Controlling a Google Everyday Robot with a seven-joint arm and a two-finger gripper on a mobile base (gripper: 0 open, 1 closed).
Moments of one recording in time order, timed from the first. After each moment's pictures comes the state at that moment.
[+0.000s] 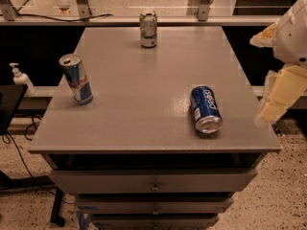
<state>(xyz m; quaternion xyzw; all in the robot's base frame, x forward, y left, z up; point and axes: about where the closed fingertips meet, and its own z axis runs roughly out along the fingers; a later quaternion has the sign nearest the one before) 0.445 -0.200 0.973 -0.62 0.76 -0.01 0.19</state>
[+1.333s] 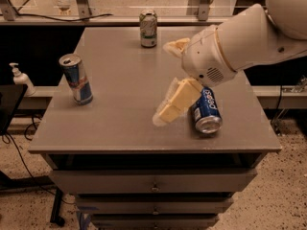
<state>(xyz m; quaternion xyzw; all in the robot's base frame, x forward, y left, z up) 0.473 -0.021 0.949 -0.62 0.66 0.19 0.37</state>
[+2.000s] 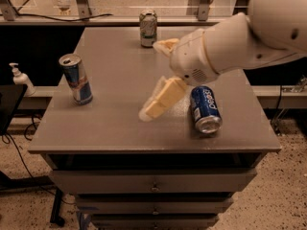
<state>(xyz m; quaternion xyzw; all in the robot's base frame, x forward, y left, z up) 0.491 0.004 0.941 -0.61 0.65 0.21 0.40</state>
